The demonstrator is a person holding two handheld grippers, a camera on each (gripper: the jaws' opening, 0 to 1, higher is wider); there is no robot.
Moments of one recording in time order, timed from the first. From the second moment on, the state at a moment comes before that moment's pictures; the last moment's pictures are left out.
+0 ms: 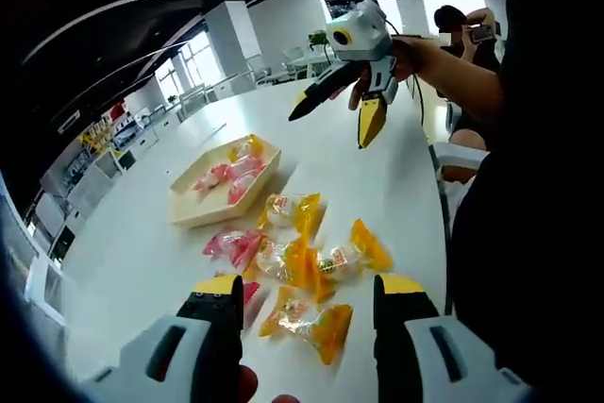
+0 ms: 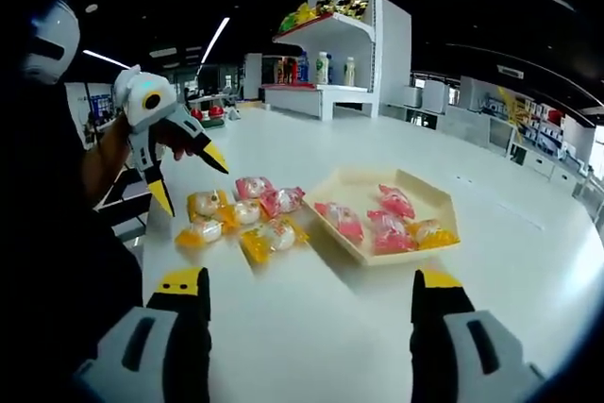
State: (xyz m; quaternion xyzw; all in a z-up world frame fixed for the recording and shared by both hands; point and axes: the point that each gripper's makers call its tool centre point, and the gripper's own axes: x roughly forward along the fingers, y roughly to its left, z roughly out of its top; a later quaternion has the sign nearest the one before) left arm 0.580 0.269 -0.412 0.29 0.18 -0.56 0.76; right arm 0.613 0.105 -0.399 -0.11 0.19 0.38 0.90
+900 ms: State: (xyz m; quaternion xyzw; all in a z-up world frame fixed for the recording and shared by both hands) left arm 0.594 0.267 -0.381 0.18 0.11 -0.54 0.81; right arm 0.615 0.100 -0.395 -0.10 0.19 0.37 0.90
